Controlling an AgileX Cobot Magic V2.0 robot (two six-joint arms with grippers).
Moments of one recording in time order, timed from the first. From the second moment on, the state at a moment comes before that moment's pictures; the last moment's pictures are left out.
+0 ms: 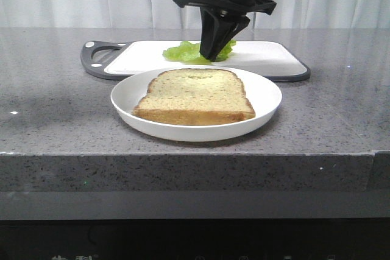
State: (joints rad) left arm 0.05 1.19 -1.22 -0.99 1.13 0.46; right arm 0.40 2.06 -1.93 0.25 1.06 -0.20
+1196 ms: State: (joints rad) left arm 0.05 1.19 -1.22 -0.99 1.11 0.46; right arm 0.51 1.61 -1.57 0.25 1.06 -0.13
